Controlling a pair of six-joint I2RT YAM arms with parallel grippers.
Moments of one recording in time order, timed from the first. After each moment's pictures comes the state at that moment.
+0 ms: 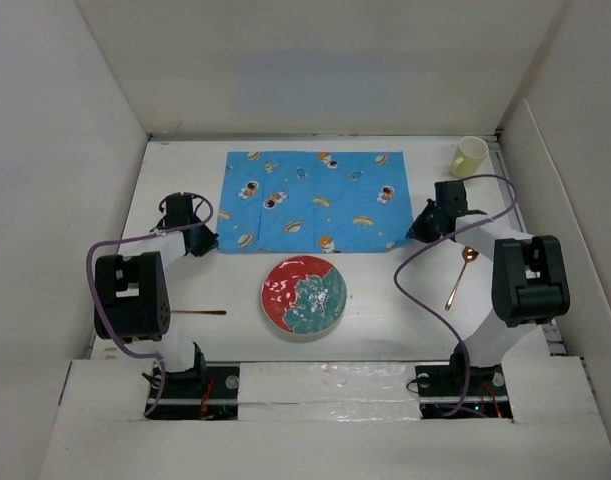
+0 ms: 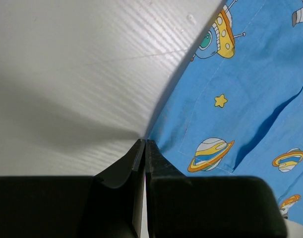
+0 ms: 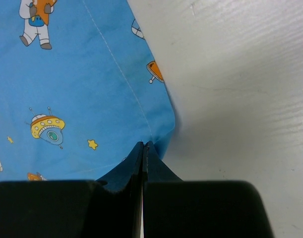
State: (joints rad) left arm 0.06 1.59 0.82 -0.17 0.06 -0.68; right arm 0.07 1.68 0.95 -0.20 -0.09 0.70
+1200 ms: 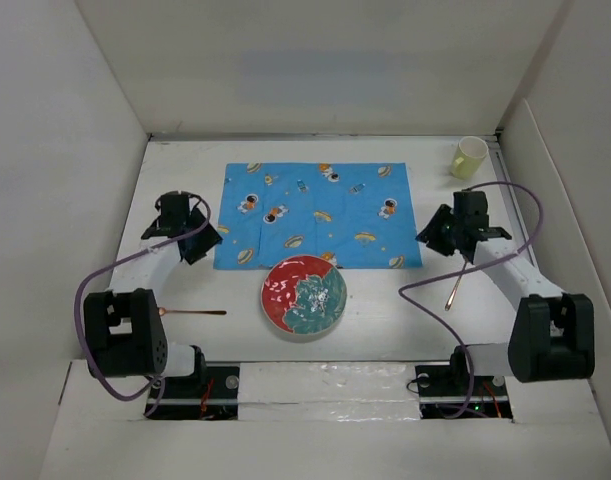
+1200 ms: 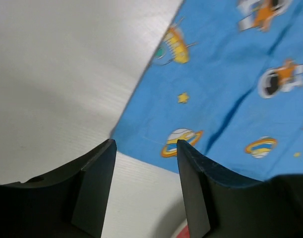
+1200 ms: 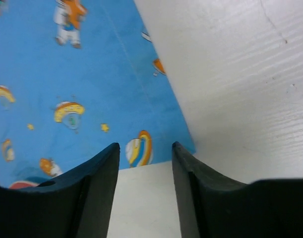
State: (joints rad) left arm 0.04 1.38 0.79 -0.40 0.03 -0.63; right arm 0.04 1.36 0.80 -0.33 -0.09 0.65
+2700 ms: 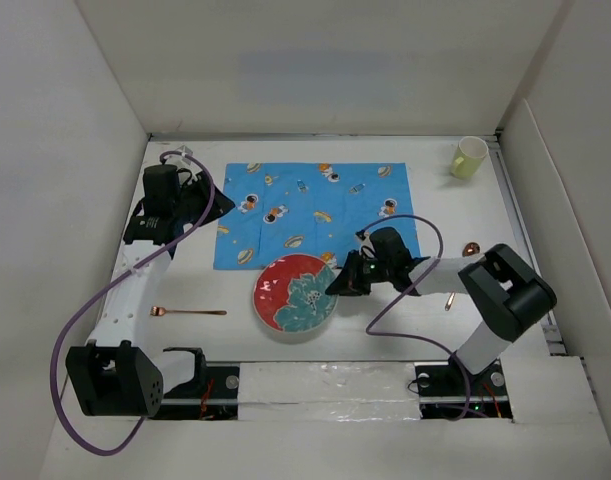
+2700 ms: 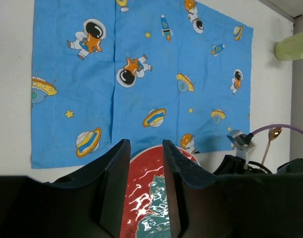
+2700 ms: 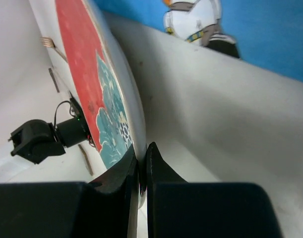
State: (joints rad) left arm -0.03 1.16 1.04 -0.46 0.32 -0.49; right arm 0.58 1.68 0.59 0.36 -0.62 0.97
